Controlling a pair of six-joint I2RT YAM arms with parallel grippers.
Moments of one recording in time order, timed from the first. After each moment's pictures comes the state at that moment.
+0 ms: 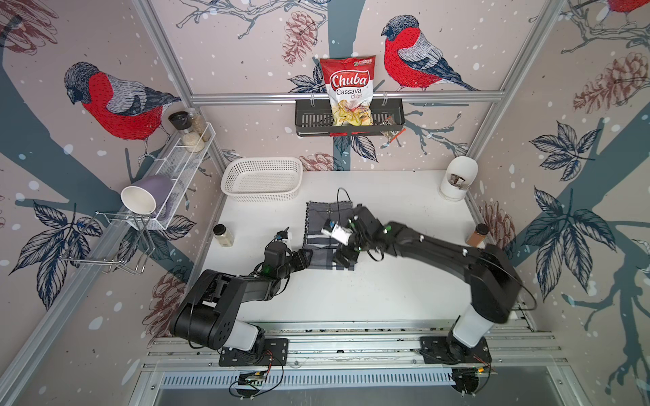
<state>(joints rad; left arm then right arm) -0.29 1.46 0.30 0.55 0.28 -0.60 0.98 1.61 1.09 -0.28 -0.12 -0.39</state>
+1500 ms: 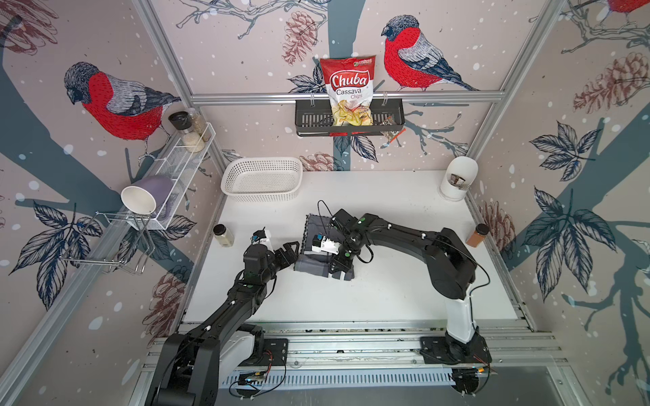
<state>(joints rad) -0.14 1.03 0.23 0.32 0.30 -0.67 0.88 2.07 1.58 -0.89 -0.59 -0.39</state>
